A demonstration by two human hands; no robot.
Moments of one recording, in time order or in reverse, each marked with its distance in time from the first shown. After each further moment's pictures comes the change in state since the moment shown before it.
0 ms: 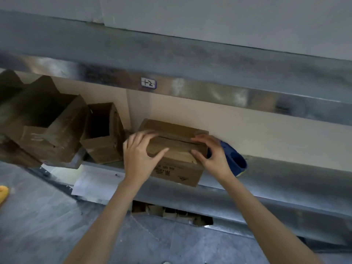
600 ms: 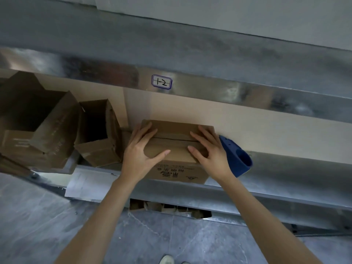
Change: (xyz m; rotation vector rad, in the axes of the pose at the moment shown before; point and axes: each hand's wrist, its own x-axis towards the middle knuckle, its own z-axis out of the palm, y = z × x) left_hand 0.019 -0.042 0.009 -0.232 -0.198 -0.025; right_hand 0.012 -0.011 0.028 -0.297 -0.018 0.097
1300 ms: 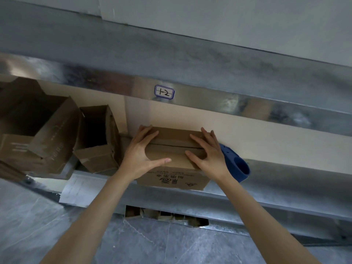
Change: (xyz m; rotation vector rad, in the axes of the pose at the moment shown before) left_hand 0.020 -0.004 -0.008 -0.046 -0.222 -0.071; right_hand 0.015 -0.002 -0.006 0.049 -0.095 0.108
